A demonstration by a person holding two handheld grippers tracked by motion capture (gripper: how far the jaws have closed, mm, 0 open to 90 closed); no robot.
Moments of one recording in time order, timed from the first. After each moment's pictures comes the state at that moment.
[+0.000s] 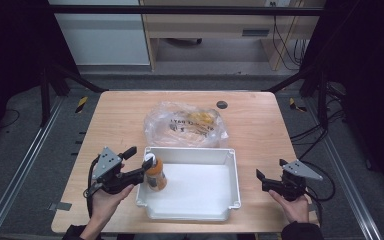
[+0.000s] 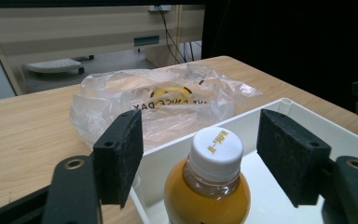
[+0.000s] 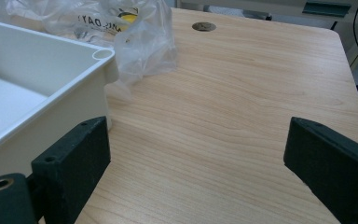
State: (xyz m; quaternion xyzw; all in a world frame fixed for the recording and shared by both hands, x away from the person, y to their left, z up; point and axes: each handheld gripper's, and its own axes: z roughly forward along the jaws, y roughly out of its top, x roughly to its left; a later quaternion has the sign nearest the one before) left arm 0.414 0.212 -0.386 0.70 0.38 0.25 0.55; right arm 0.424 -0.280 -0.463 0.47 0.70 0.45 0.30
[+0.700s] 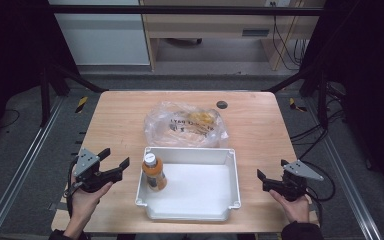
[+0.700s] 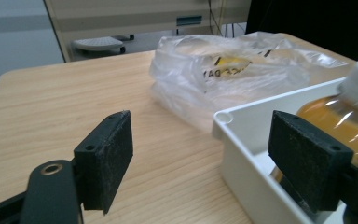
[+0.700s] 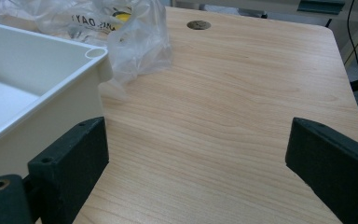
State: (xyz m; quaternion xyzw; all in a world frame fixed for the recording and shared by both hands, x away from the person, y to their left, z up) left arm 0.431 0.273 -0.424 0.69 0.44 0.29 0.49; right arm 0.423 -0.281 -0.465 0.48 0.69 0.44 0.30
